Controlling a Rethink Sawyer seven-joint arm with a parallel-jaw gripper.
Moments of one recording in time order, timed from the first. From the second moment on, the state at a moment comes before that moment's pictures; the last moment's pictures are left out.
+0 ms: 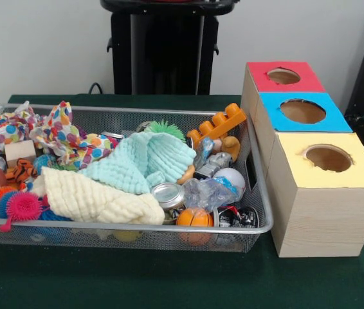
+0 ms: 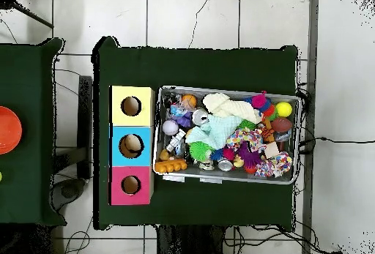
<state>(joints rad) -0.14 -1.19 -0.03 2.62 -0.08 0.41 1.58</state>
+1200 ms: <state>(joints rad) -0.09 -1.13 0.04 2.47 -0.08 0.41 1.58</state>
